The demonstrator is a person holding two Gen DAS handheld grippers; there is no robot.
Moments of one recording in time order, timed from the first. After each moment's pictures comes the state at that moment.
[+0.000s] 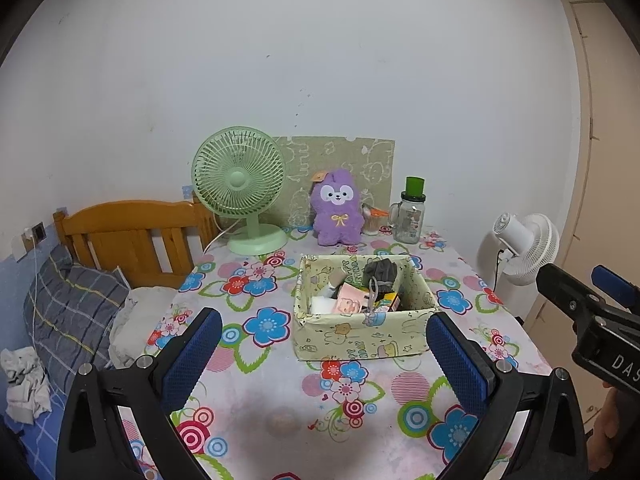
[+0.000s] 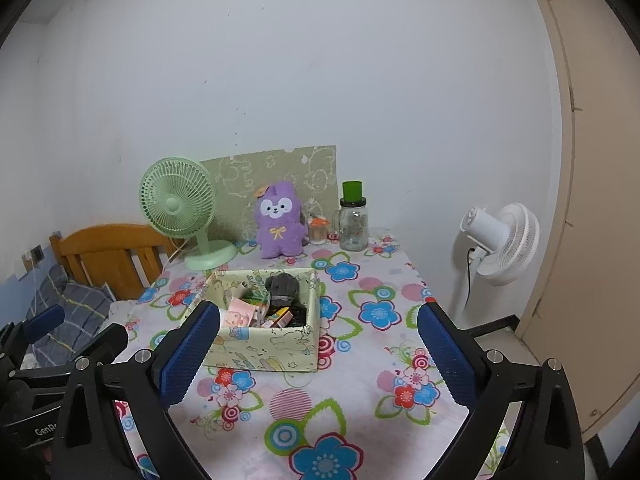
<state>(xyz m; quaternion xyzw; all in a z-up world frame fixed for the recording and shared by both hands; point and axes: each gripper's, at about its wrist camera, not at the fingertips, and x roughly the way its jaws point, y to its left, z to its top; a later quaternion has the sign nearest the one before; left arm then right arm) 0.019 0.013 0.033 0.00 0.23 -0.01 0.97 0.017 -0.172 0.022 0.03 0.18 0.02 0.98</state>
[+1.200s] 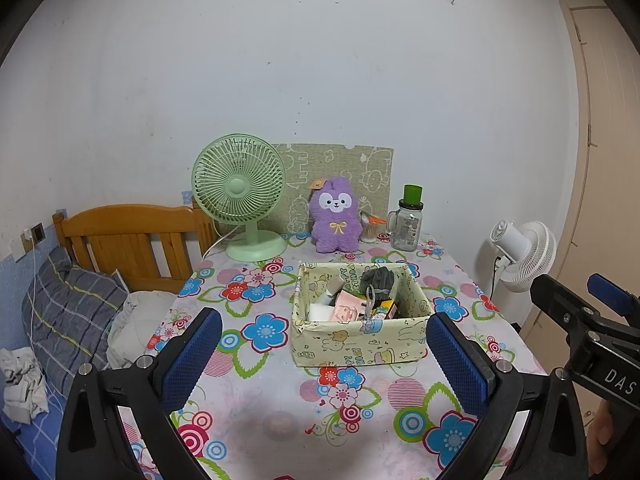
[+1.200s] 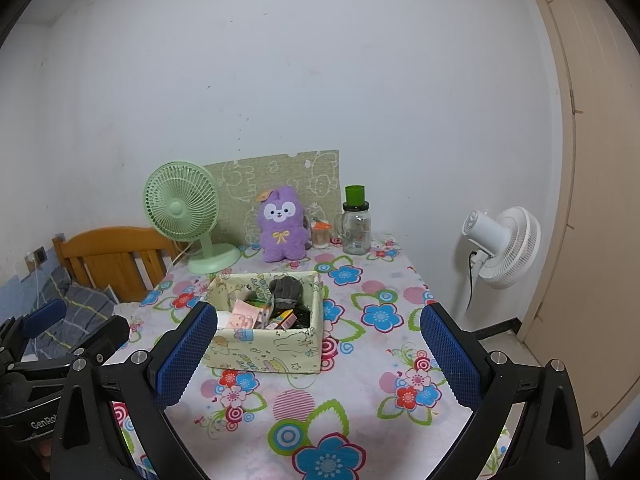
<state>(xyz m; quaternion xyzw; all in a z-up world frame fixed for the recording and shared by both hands) 0.014 0.015 0.039 -0.01 0.22 -0.01 0.98 0.015 -0.172 0.024 0.03 0.18 0.02 0.98</state>
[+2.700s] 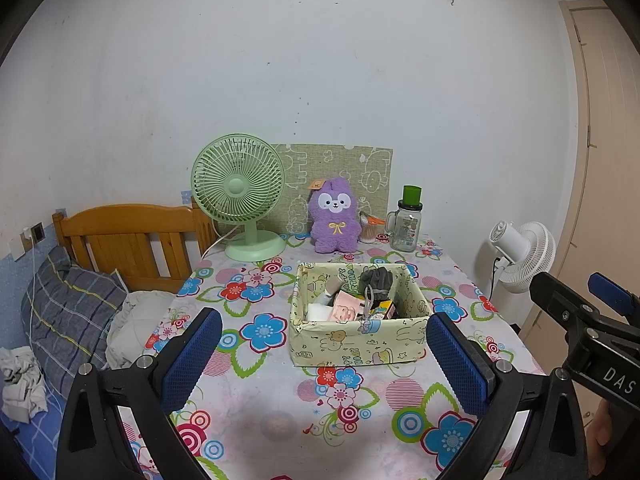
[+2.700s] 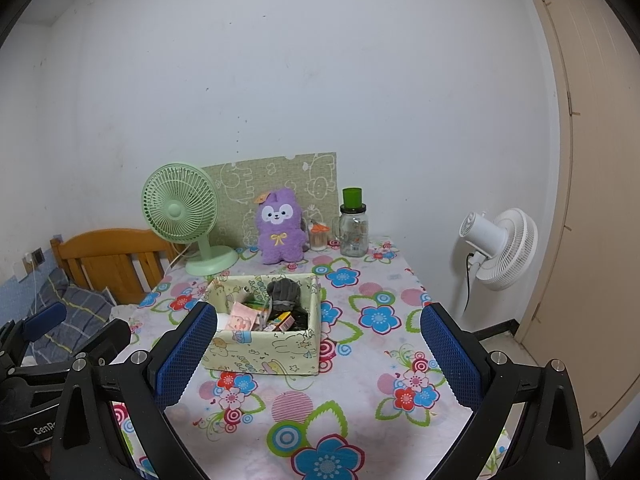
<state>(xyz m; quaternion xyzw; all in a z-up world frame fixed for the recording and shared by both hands) 0.015 0.012 0.037 -0.01 0.22 -0.01 0.98 0.014 -0.169 0.024 0.03 0.17 0.02 0.98</state>
